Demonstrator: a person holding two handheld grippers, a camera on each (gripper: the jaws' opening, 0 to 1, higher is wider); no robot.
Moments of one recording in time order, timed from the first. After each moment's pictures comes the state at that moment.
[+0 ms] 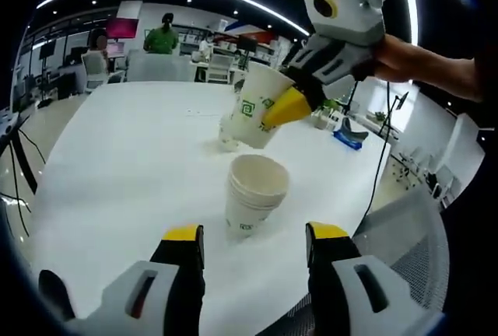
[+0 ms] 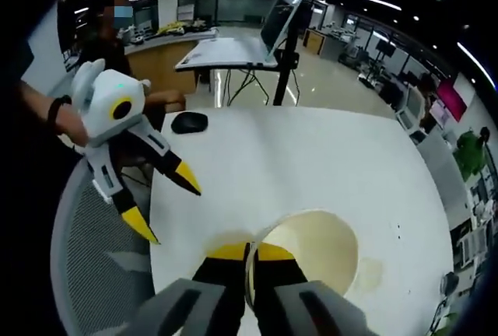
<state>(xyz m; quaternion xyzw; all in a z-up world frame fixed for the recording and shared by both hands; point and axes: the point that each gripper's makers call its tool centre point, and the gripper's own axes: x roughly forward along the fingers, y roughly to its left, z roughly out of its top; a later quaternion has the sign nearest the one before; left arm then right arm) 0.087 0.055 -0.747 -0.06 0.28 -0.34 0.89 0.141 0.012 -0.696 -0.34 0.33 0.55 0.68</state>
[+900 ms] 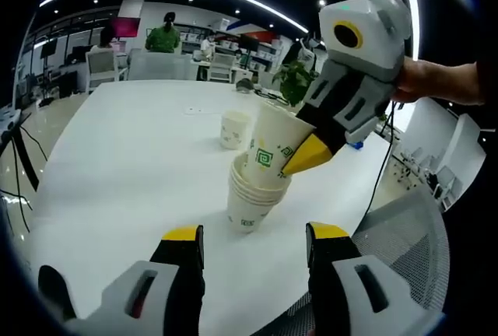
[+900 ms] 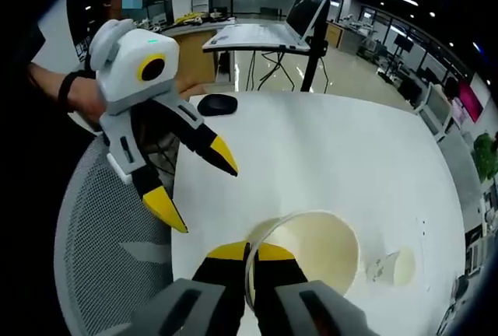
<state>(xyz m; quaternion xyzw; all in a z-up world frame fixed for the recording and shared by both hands) 0.086 0.061 -0.751 -0.06 0.28 -0.34 0.90 0.104 0.016 -0.729 -0.35 0.36 0.58 0.64</state>
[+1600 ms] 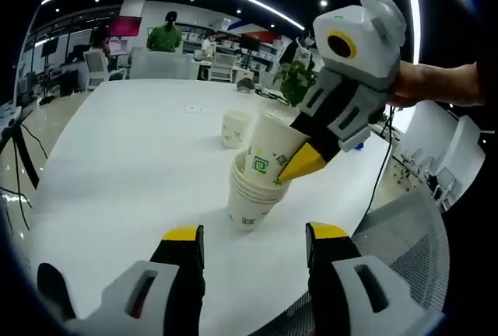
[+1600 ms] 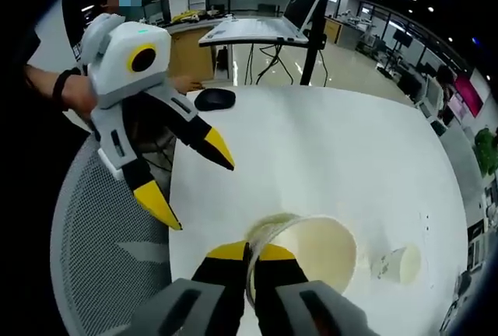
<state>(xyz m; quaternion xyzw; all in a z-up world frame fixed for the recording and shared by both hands) 0.084 0.059 -0.750 -0.06 0.29 -0.34 0.89 0.106 0.014 -0.743 -0.34 0.37 0.57 0.64</state>
